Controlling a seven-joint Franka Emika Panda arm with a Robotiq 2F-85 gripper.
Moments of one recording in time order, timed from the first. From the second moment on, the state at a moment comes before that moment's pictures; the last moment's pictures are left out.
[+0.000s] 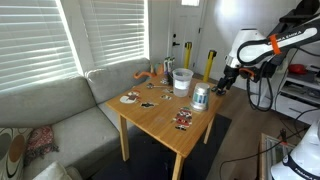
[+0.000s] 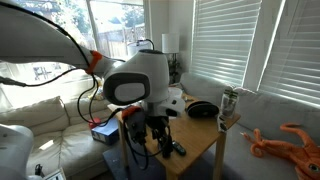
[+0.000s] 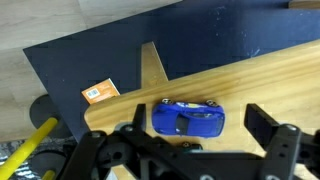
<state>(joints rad) -0.24 -0.37 -0.22 -2.54 -0.08 2.24 -0.05</state>
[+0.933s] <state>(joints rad) -0.25 -0.33 -0.22 -2.54 -0.08 2.28 -0.05</state>
